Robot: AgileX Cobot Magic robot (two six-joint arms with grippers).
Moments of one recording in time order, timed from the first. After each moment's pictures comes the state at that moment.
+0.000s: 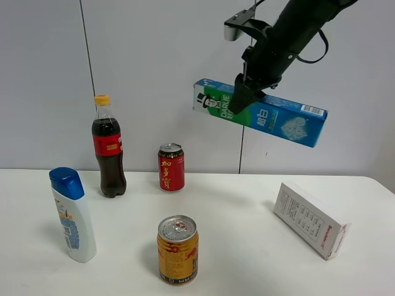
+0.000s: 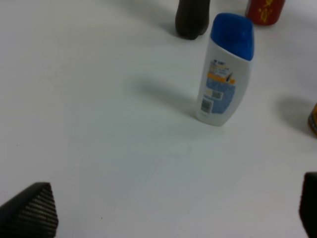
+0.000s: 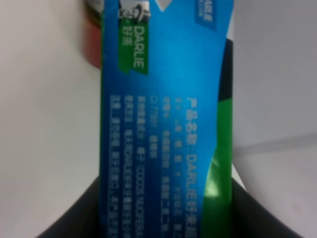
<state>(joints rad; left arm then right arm) 0.04 0.01 -0.51 -0.10 1.06 0.06 0.40 1.91 -1.77 0.25 0.83 -0.98</state>
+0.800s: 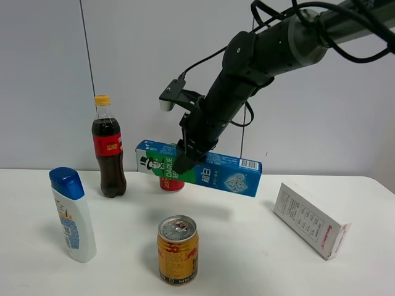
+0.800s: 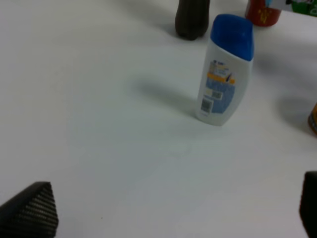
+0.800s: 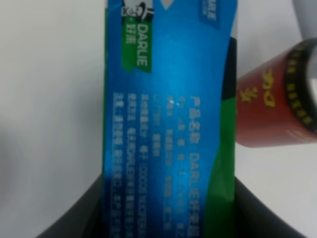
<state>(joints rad) 0.04 0.01 -0.51 -0.10 1.06 0.06 0.55 2.17 -1.77 0.33 0.70 -1.10</state>
